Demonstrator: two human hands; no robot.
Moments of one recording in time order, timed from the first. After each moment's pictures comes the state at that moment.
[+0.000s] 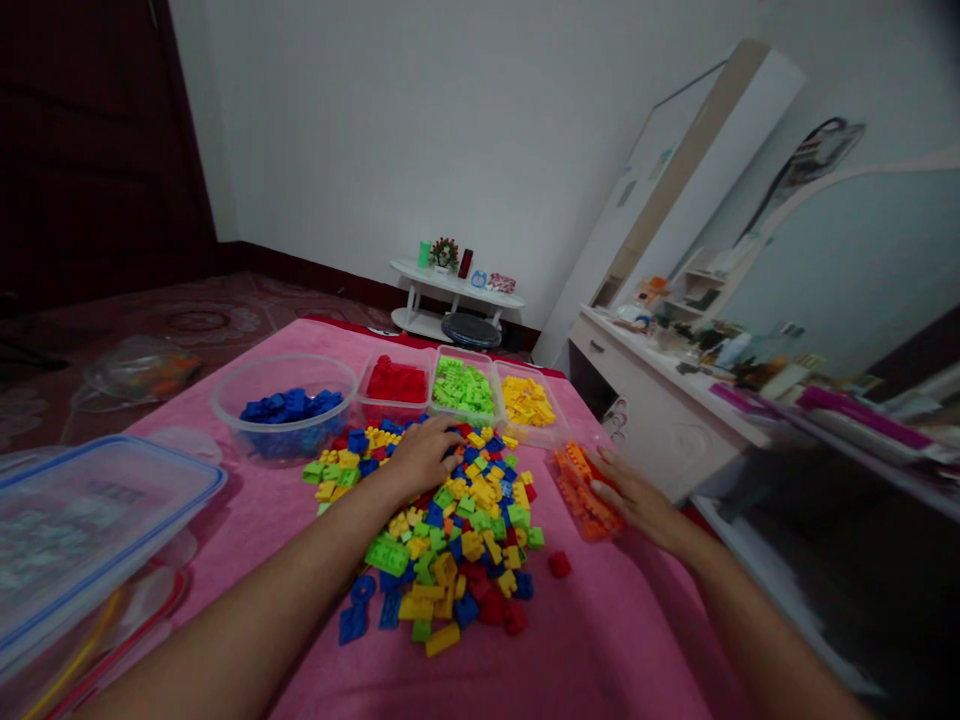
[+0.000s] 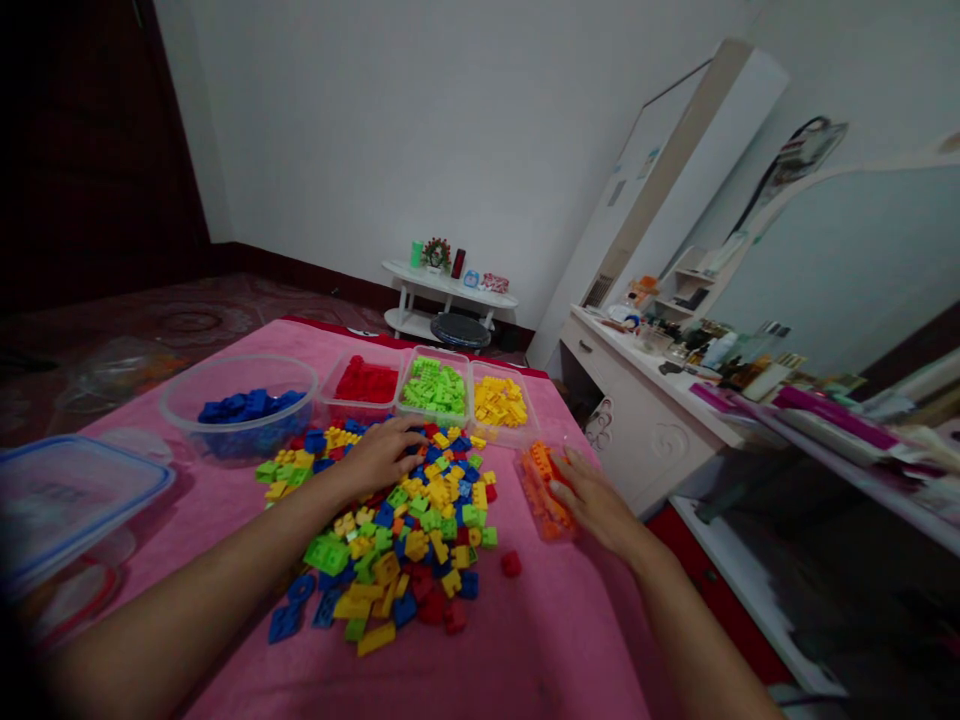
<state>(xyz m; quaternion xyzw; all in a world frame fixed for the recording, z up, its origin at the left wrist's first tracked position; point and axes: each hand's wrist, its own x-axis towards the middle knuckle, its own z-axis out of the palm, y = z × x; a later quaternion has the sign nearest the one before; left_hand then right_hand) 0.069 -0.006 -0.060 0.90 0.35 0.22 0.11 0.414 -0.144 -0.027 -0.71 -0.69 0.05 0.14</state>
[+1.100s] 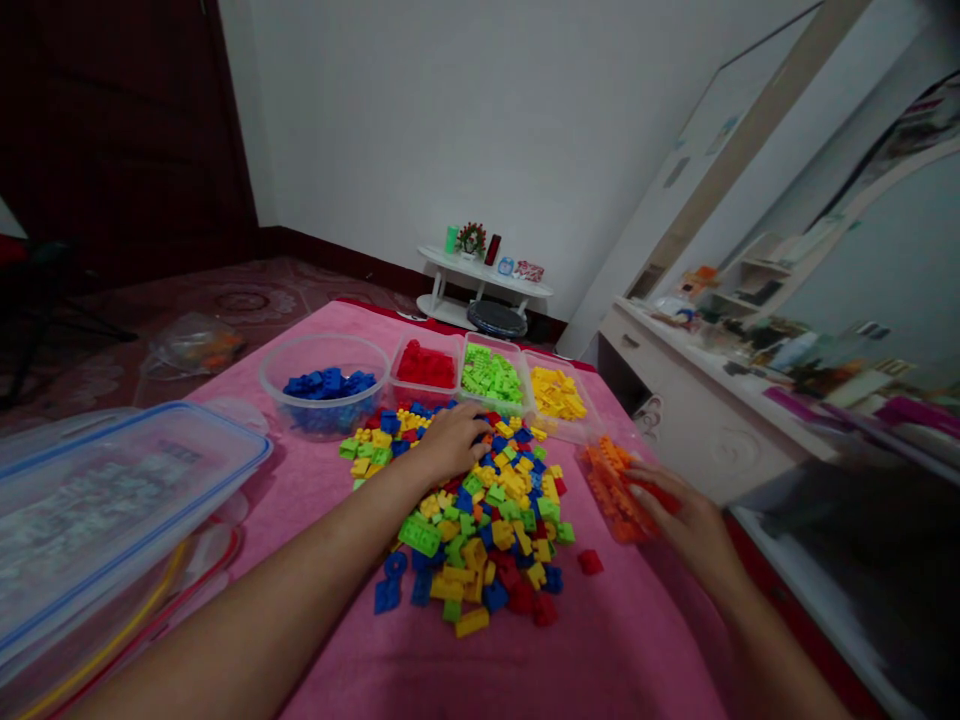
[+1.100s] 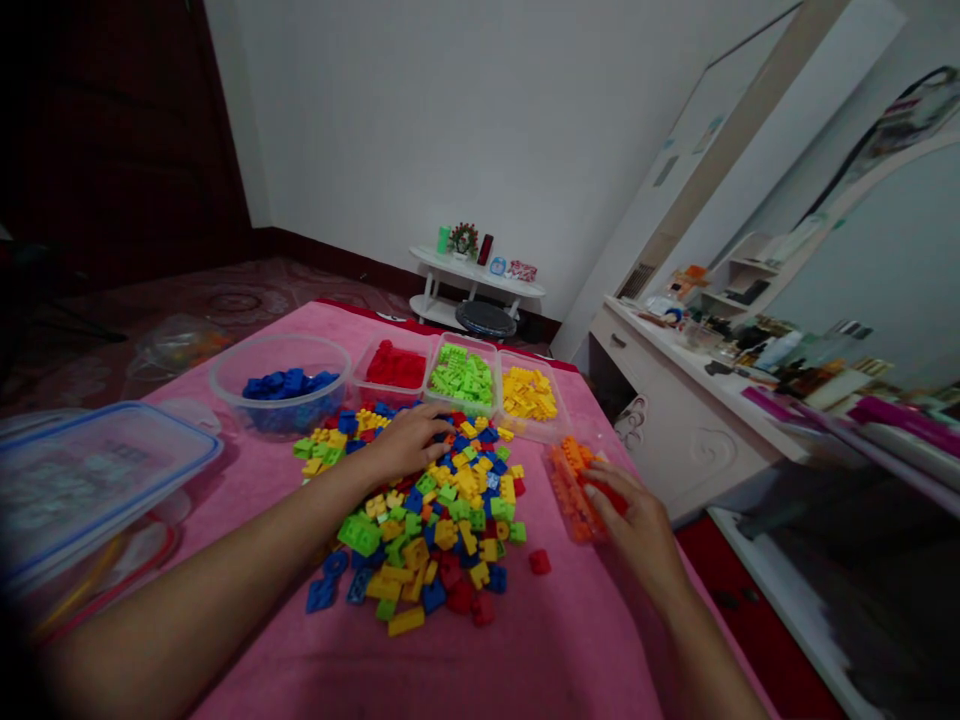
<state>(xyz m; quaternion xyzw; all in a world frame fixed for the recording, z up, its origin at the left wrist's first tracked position) 0.064 -0.005 -0.063 0.90 0.36 0.21 0.11 0.386 -0.156 -0.036 -0.68 -0.66 0.00 0.33</state>
